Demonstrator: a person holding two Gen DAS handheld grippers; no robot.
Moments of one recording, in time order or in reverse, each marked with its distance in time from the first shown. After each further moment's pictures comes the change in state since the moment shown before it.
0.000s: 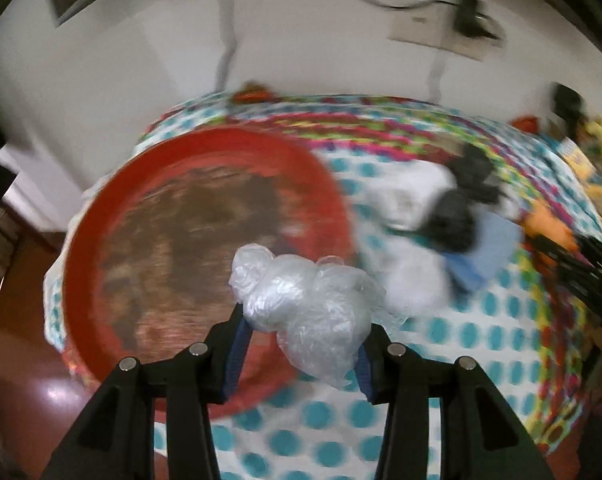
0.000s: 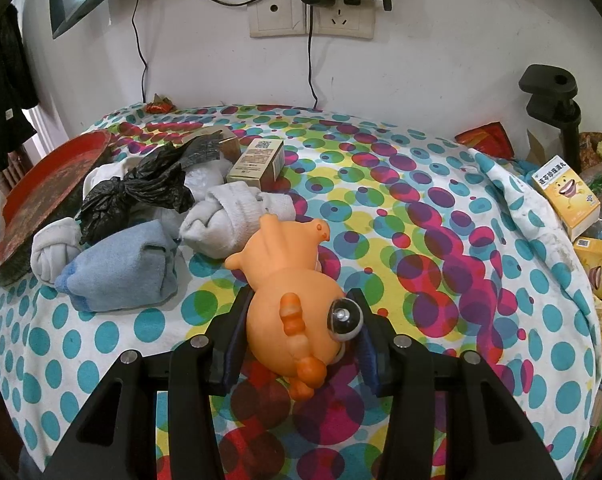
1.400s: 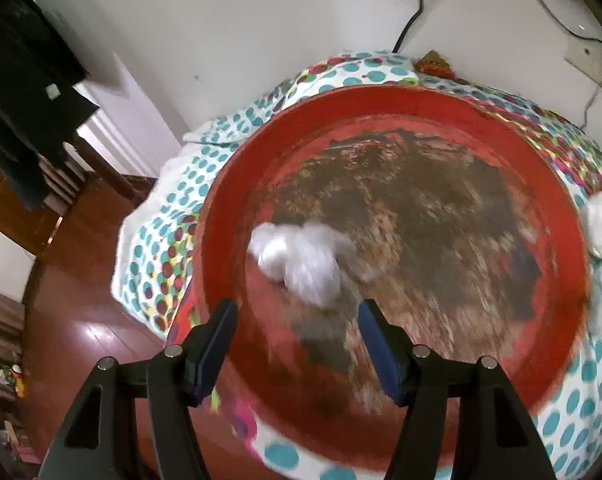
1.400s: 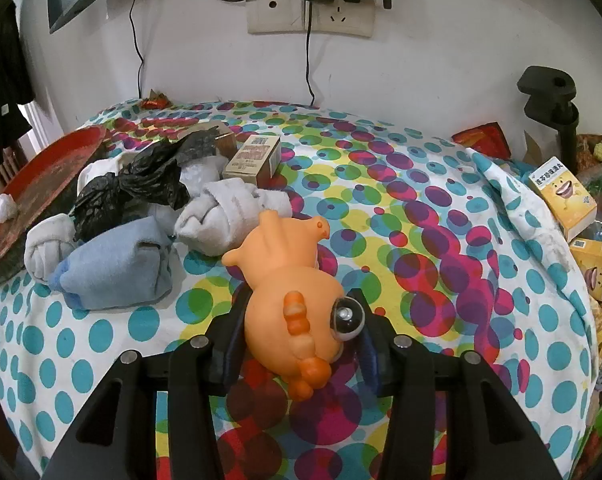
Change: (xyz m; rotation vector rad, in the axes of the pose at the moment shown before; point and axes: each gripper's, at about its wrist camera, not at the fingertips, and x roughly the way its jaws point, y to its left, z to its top) left arm 0.033 0.144 -0.018 -0.150 0.061 0.251; right arm 0.000 0.002 0.001 -0.005 0.005 -0.026
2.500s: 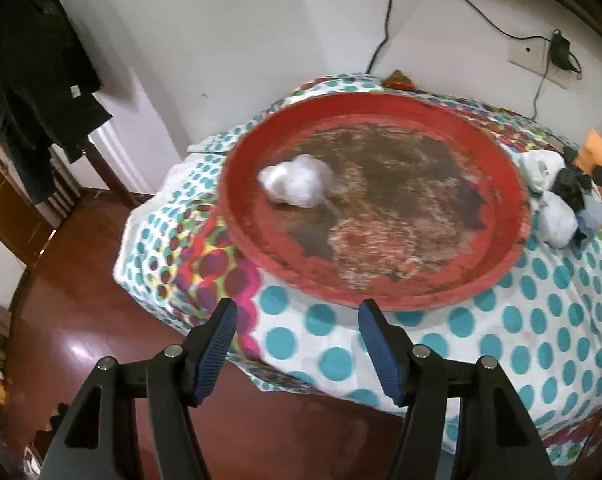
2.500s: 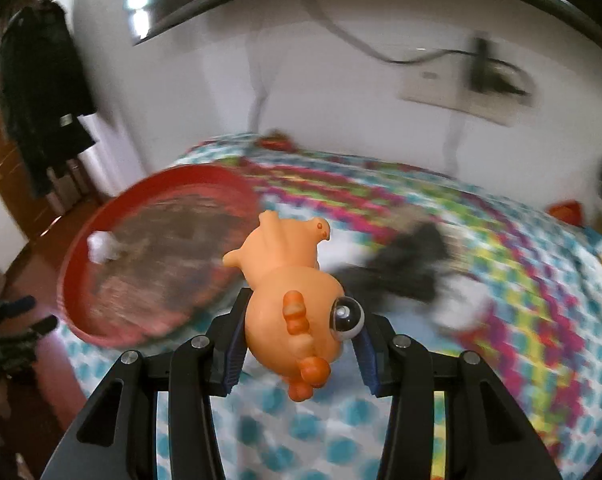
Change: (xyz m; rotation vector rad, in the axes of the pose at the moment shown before) left arm -0.054 0.016 -0.098 -0.012 -0.134 -0.048; right arm -0.041 0.190 0.075 -0.070 -0.039 0.218
